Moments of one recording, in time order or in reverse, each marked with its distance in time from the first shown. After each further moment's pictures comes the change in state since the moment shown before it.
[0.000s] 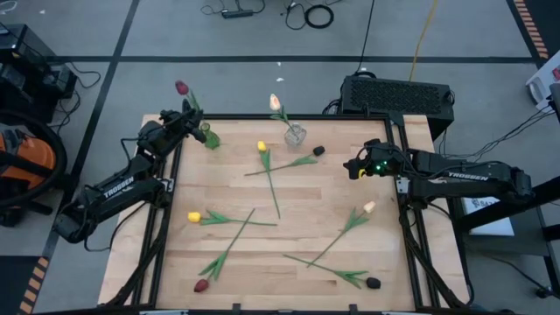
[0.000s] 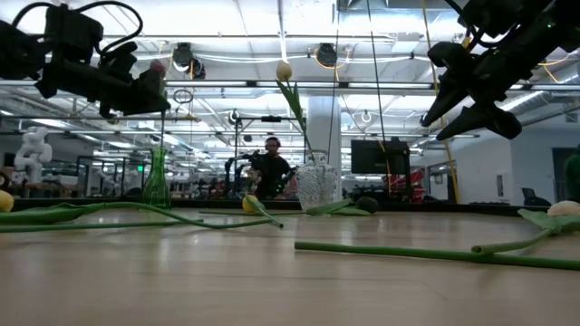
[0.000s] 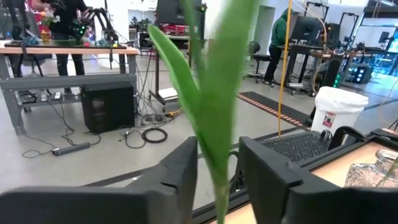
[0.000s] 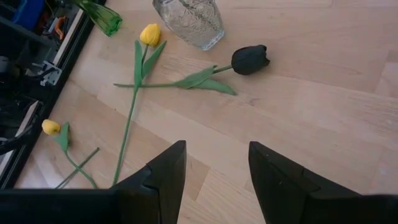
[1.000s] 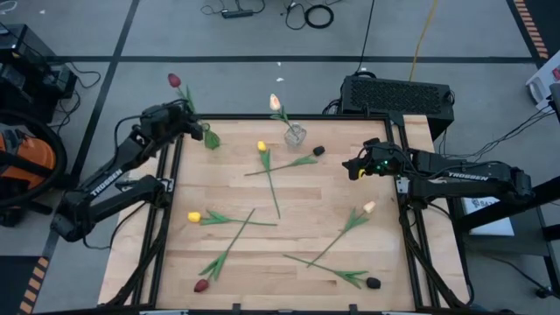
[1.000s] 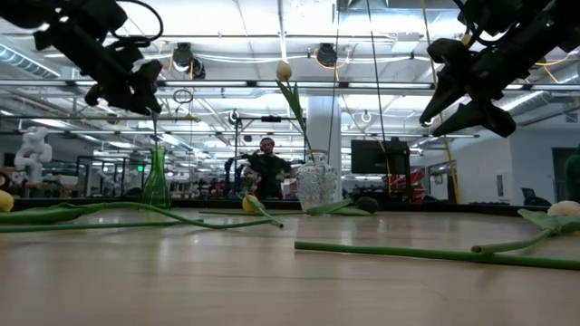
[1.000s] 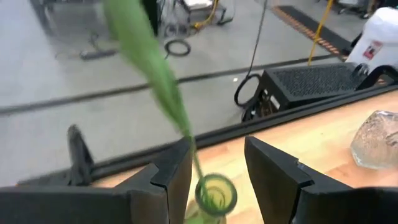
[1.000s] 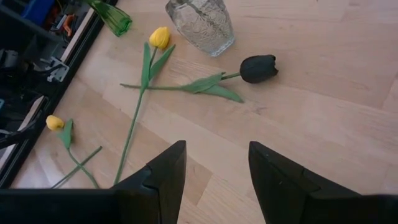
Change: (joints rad) left arm -0.040 0.000 0.362 -0.804 -0.127 -0.124; right arm 0.000 0.000 0.001 0.030 0.000 -0.061
